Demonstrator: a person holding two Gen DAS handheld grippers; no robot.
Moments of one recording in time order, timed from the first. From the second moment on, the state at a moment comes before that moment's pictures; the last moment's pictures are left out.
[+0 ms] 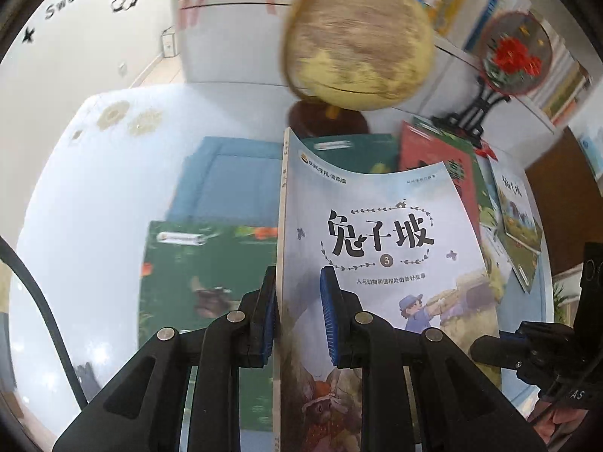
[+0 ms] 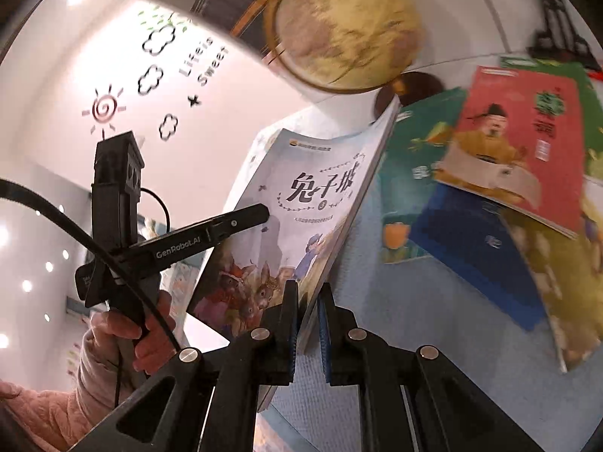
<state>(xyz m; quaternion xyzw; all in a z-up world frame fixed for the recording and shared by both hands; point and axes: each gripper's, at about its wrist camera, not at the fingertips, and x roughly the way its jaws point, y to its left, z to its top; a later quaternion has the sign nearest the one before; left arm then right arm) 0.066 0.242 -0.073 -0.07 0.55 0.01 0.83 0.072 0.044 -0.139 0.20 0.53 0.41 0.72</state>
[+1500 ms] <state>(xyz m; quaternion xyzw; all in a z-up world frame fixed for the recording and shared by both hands) 0.036 0.391 -0.155 -0.14 0.63 0.11 0.76 0.060 0.165 -0.214 0.15 0.66 0.32 0.66</state>
